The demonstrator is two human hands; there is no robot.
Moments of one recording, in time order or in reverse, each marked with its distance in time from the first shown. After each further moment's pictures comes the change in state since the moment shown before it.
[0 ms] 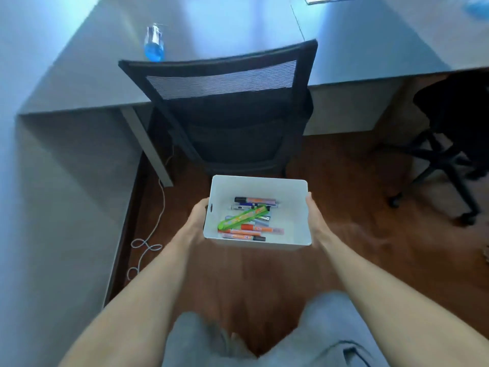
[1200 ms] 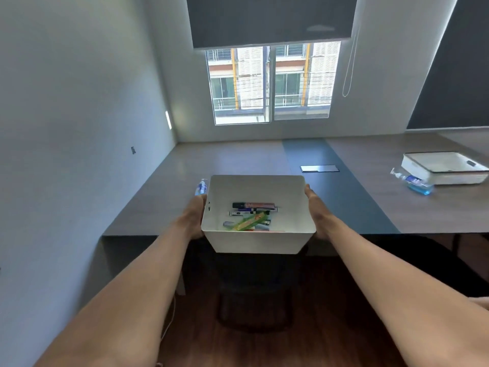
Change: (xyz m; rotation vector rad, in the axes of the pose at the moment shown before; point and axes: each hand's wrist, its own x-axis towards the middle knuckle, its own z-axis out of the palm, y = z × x) left_hand -0.240 0.319 0.062 -0.009 -0.168 0.453; right_hand -0.152 -0.364 0.161 -0.412 0.096 -0.457
